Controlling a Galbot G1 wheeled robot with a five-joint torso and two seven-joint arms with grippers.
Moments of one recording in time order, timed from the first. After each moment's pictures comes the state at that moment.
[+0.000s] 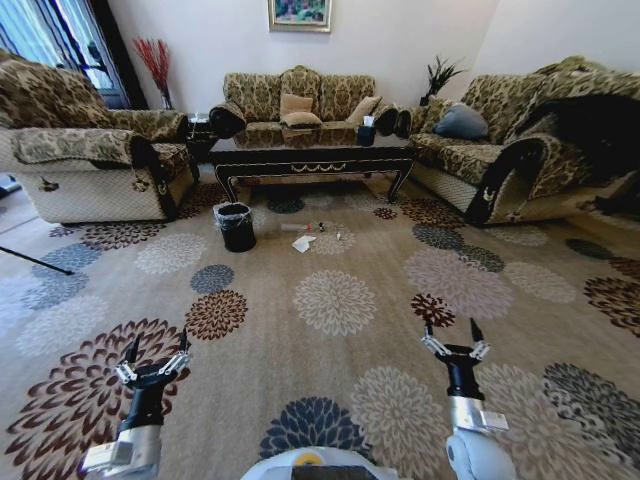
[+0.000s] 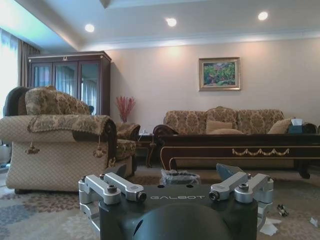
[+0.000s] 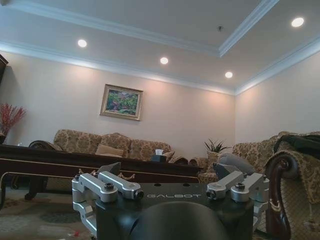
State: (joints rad) left arm 1.91 -1.52 -0.84 -2.24 -0.27 -0.33 0.02; right arm -1.65 1.47 0.79 1.93 0.16 0.55 -0.08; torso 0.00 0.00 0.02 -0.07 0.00
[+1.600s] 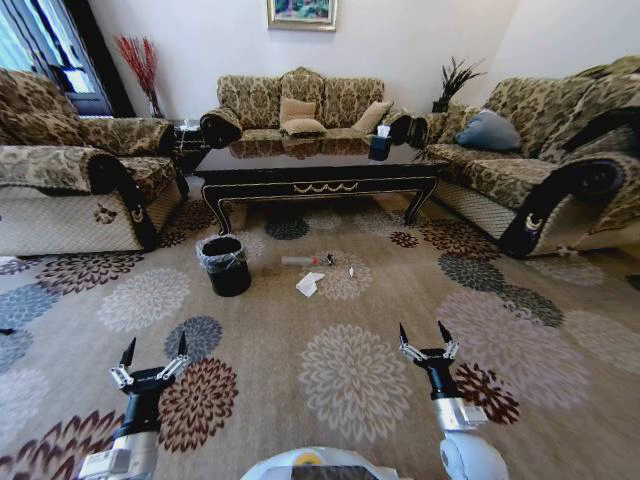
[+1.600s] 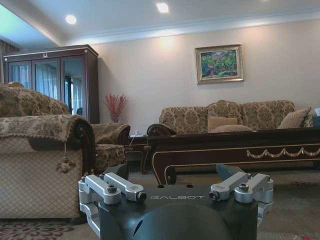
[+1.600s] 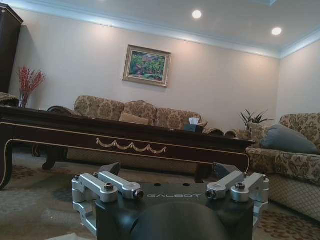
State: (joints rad) left arm 1.93 -1.54 -0.84 -2.25 -0.21 -0.33 0.02; right arm -1.68 1.41 0.72 1.93 0.13 0.43 -0.08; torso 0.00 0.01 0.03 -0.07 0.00
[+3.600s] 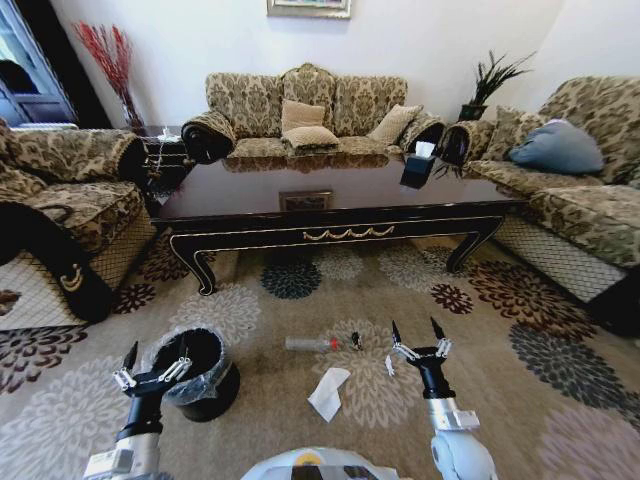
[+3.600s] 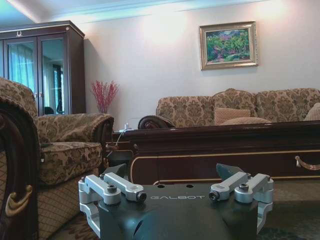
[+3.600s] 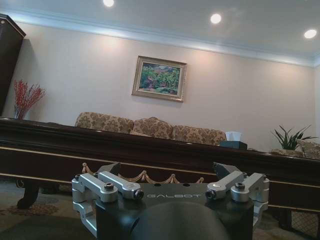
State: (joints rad) left arm 1.92 -1.55 -0.84 -2.22 -0.21 -0.34 0.02; right arm -1.64 1.43 0.70 1.89 0.14 0.57 -0.15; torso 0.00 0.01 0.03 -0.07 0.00
